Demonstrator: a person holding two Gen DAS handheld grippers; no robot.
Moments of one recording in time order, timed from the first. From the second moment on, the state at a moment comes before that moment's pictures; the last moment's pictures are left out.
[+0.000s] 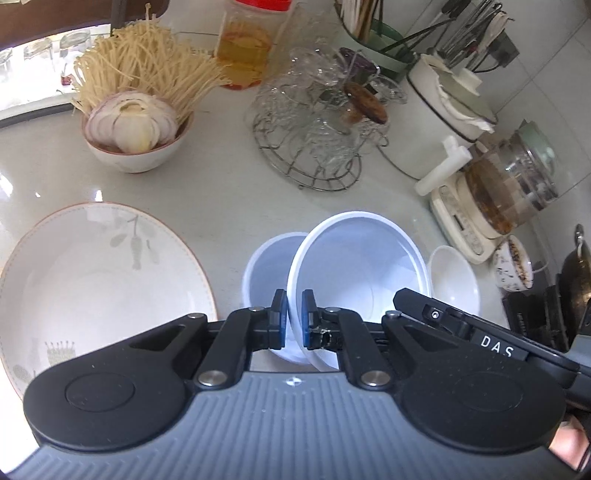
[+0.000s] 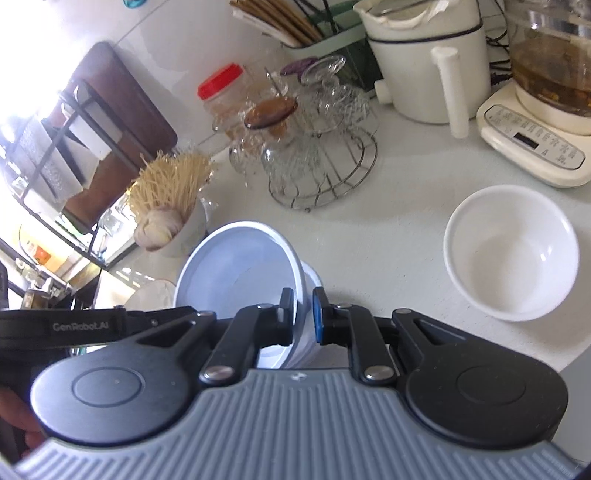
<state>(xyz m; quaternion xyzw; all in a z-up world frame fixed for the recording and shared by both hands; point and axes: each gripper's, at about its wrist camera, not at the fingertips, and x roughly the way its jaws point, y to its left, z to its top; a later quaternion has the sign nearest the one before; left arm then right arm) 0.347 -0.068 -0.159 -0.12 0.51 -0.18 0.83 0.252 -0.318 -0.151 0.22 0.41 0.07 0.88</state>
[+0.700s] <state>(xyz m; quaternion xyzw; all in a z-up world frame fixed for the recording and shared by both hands) 0.364 -0.071 -0.164 -0.11 0.52 -0.17 0.83 0.276 -0.319 -0.157 0.22 0.42 0.07 0.88</state>
